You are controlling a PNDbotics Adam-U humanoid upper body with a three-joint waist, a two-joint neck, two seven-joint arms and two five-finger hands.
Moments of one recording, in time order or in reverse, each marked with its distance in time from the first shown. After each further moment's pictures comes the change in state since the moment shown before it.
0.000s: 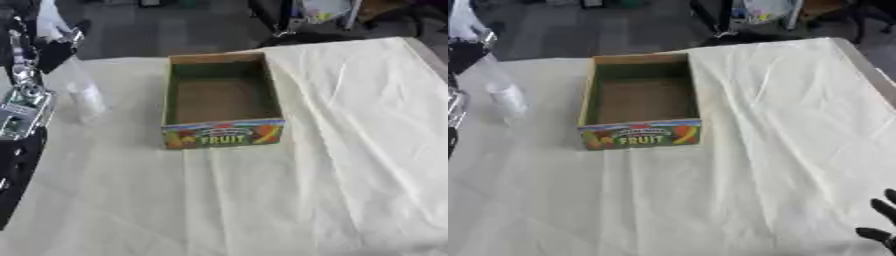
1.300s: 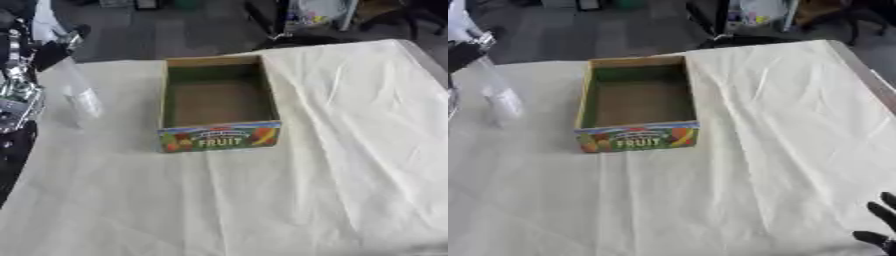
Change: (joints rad) left arm -0.038 0.057 -0.016 0.085 0.052 0.030 -0.116; right arm 0.000 0.000 0.006 0.000 0.000 -0.006 0.012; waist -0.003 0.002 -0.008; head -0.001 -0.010
